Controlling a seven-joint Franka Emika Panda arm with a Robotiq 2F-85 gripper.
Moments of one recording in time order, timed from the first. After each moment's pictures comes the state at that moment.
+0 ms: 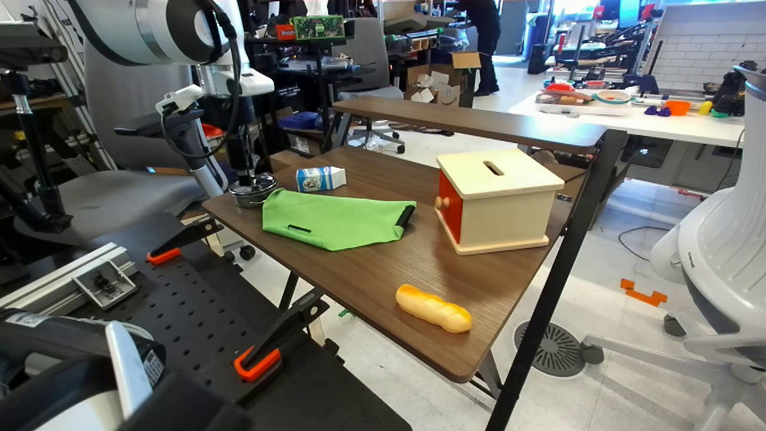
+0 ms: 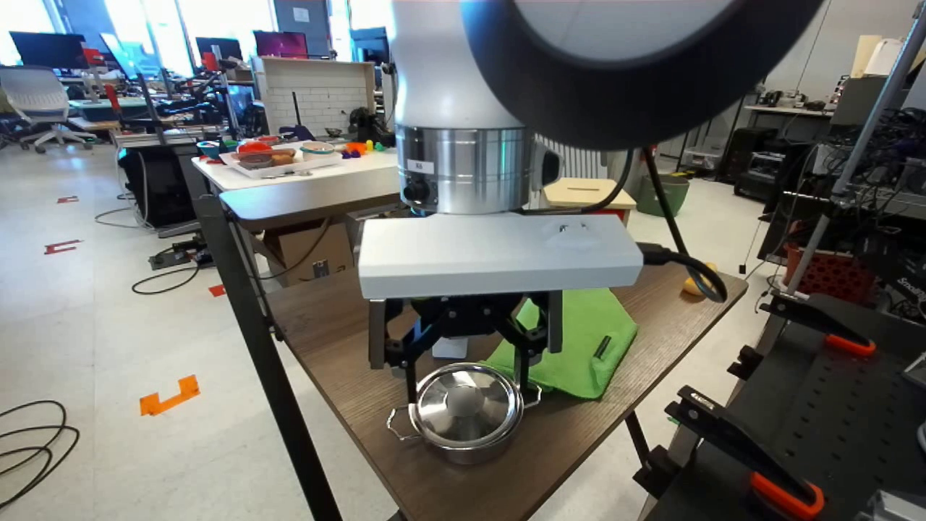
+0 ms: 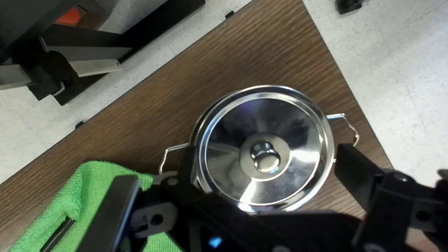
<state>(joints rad) 0.38 0.55 0.12 -2.14 -0.09 2.65 1.08</state>
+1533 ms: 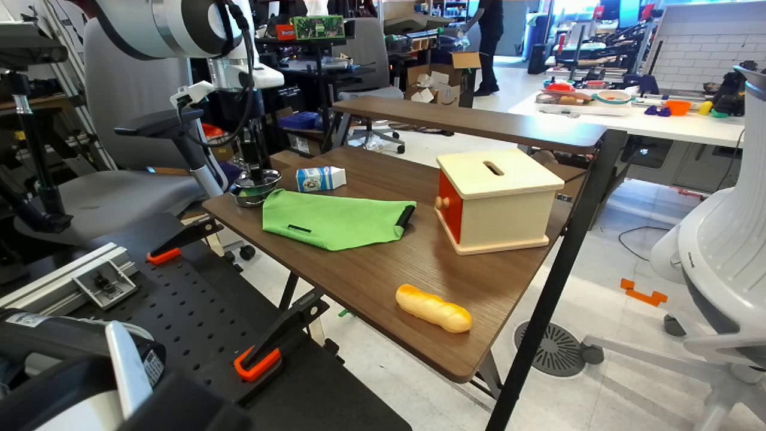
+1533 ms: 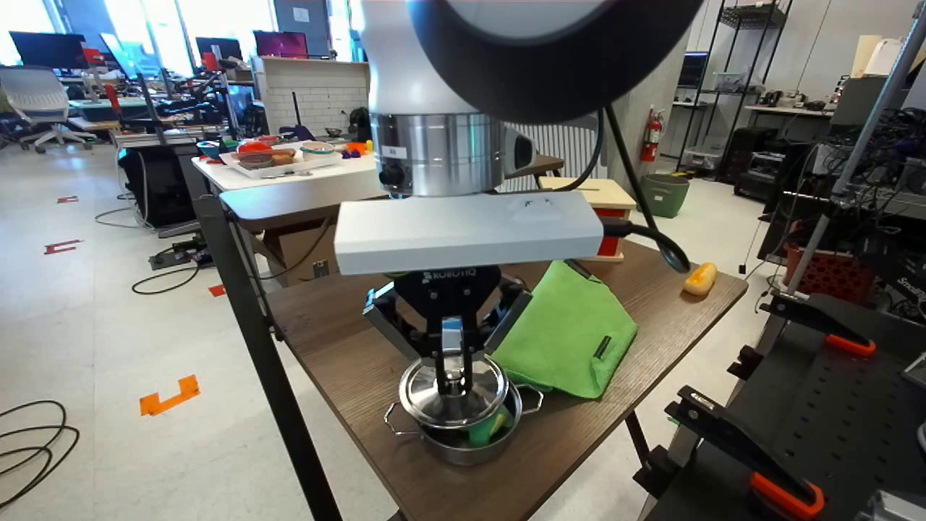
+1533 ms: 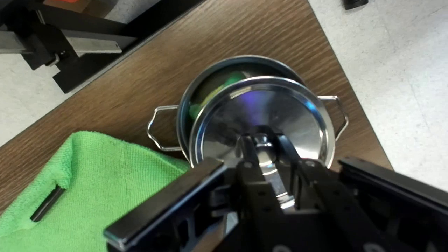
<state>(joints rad) 0.40 0.58 0.09 -2.05 -0.09 2.57 1.04</state>
